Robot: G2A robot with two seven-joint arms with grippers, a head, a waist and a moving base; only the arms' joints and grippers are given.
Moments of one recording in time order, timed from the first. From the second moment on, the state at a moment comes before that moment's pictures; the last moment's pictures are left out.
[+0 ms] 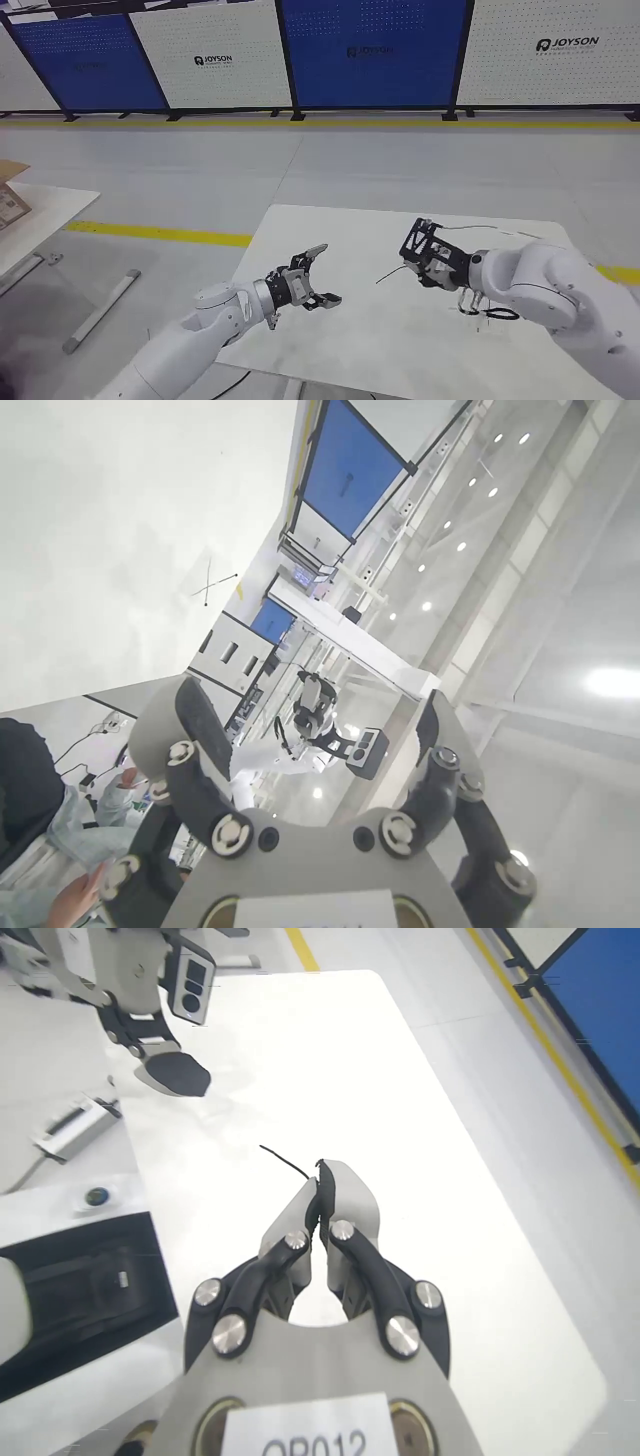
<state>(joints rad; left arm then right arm) 1.40 -0.80 -1.14 -1.78 -1.36 0.34 -0.30 -0.56 -0.85 0.55 -1.80 -0.64 -0.33 0.82</state>
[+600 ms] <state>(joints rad) 1.40 -0.80 -1.14 -1.78 -1.36 0.34 -0.30 -0.54 -0.89 0.49 -1.80 -0.74 -0.34 0.71</state>
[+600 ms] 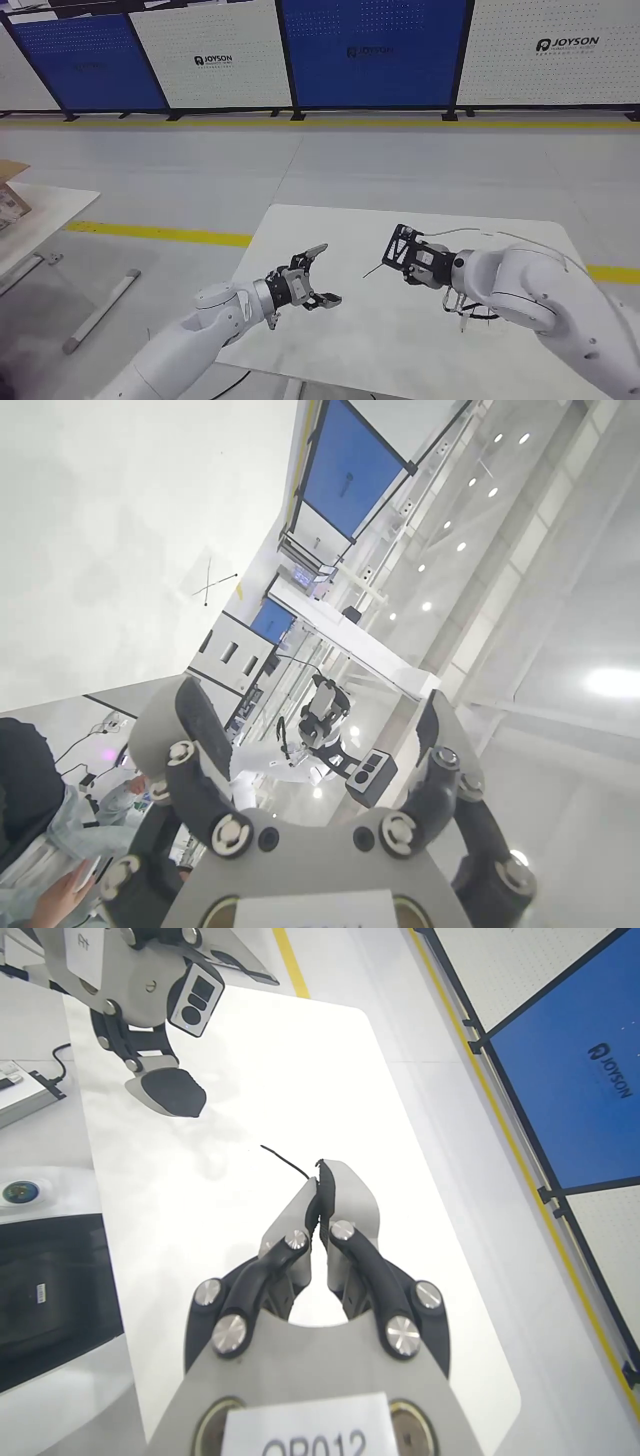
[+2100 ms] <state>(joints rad) 1.36 -0.81 -1.10 -1.83 -1.38 0.34 -0.21 -0.58 -0.89 0.49 -1.80 -1.01 -0.34 0.56</state>
